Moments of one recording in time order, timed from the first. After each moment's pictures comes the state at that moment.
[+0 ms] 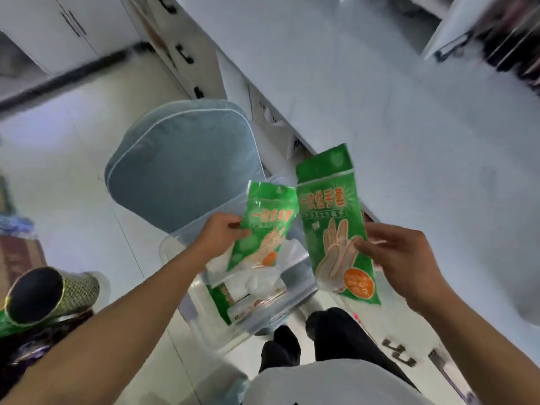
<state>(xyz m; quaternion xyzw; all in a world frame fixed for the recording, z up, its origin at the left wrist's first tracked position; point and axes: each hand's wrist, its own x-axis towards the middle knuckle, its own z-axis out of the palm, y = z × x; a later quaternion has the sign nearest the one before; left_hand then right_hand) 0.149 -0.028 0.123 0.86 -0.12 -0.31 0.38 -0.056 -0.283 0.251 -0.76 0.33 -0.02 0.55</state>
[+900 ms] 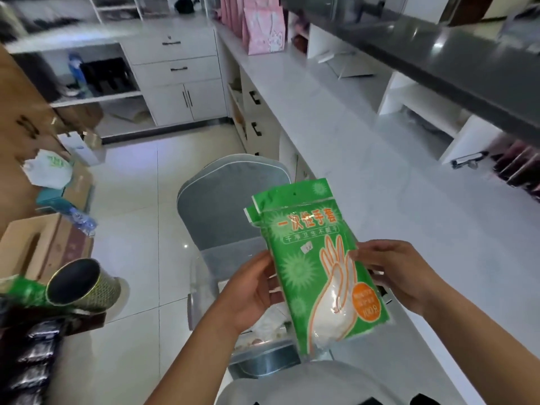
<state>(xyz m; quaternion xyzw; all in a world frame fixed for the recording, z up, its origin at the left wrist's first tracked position) -0.008 -0.044 0.272 0.46 0.05 -0.33 0.82 -0.036 -0.296 0.325 -0.66 0.22 0.13 0.71</state>
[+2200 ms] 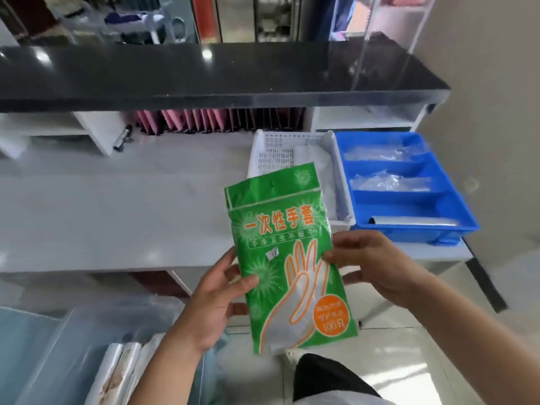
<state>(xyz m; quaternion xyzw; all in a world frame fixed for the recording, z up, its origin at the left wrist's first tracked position) -0.172 -0.222 0.300 0.47 -0.35 -0.64 0.50 -0.436 -0.313 0.353 -0.51 0.47 -0.24 0.68</state>
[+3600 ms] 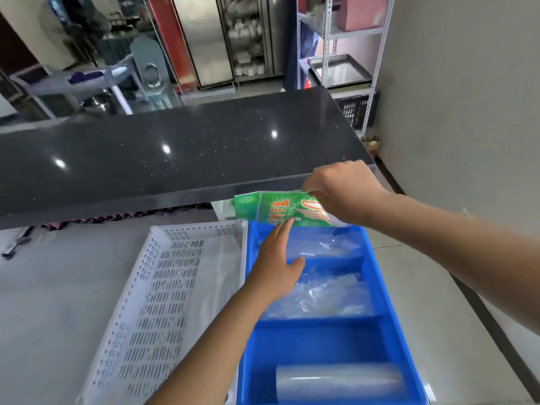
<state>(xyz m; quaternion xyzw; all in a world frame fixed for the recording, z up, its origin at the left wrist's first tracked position) -0.466 -0.625 0.319 0.62 -0.67 -0.32 0.26 -0.631 -0.711 0.421 -0.88 0.44 -0.11 -0.11</state>
